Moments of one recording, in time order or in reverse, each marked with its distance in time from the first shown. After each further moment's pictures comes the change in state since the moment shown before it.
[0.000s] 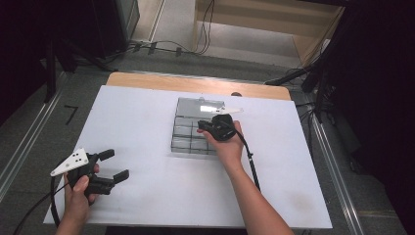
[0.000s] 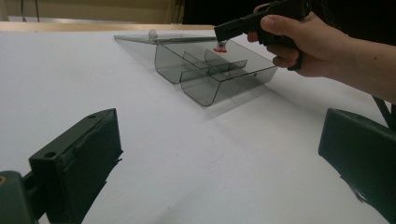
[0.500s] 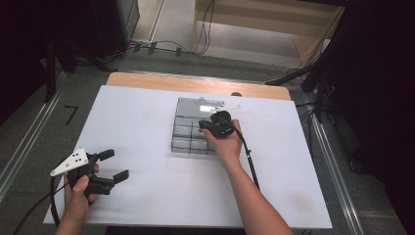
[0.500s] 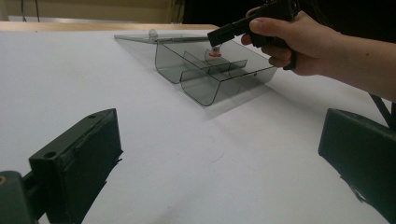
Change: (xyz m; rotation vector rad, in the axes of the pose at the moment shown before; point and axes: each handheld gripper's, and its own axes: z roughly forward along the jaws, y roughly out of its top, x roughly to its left) left arm 0.000 0.000 0.000 0.003 0.002 0.001; right arm -0.008 0.004 0.012 0.068 -0.036 0.045
